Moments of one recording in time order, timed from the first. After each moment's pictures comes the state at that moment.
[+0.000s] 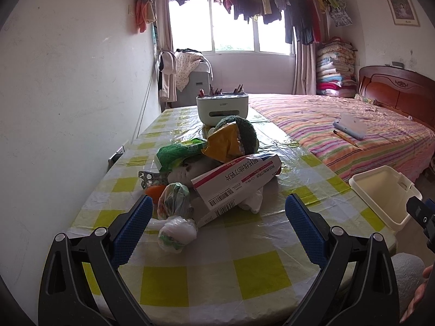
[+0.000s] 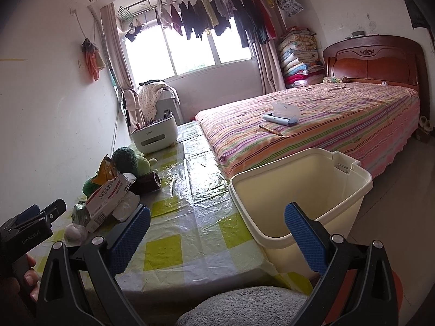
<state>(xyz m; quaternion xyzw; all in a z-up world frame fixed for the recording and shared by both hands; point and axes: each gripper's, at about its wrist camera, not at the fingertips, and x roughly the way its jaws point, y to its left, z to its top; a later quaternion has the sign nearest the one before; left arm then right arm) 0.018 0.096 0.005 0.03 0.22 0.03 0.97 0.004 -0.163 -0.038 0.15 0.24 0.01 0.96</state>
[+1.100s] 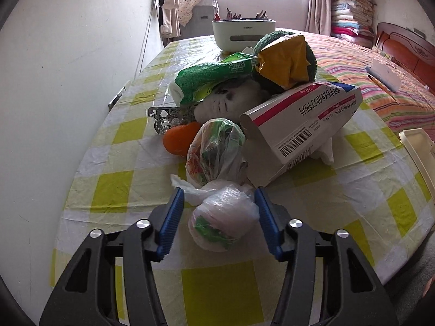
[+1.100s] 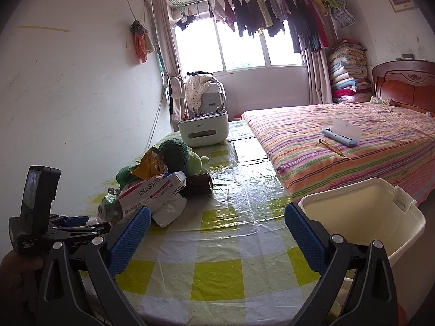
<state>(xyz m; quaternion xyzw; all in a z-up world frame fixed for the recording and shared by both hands) 0.096 0.168 -0.052 0.03 0.41 0.04 0.91 0.052 -0.097 -0.026 0.09 0.22 0.12 0.96</state>
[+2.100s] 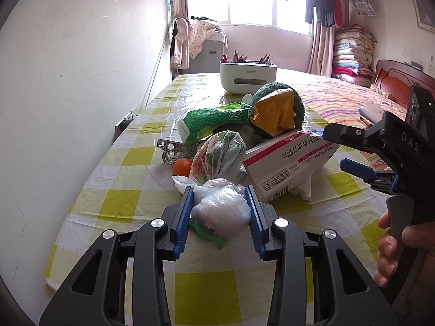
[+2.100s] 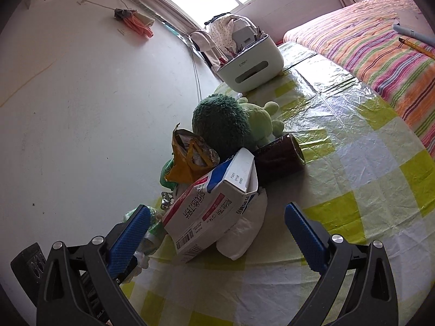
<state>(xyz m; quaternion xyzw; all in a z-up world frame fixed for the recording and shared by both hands) 0.061 0.161 -0.019 -0.01 0.30 0.05 0.95 0.193 -0.041 -0.069 0.29 0.37 0.29 0.83</state>
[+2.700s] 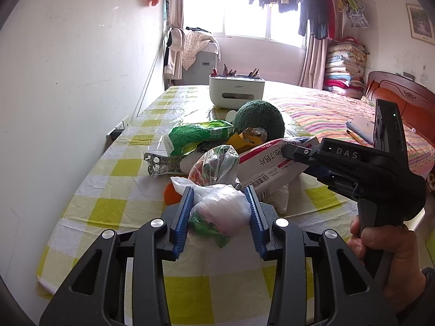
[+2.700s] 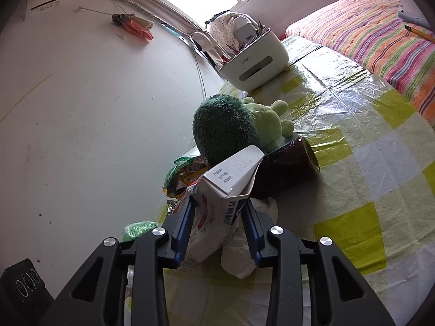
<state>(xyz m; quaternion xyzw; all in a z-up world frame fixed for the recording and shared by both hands) 0.052 0.145 -0.006 -0.02 0.26 0.03 0.96 0.208 -0.037 -0.076 0.31 0.37 0.31 0.82</state>
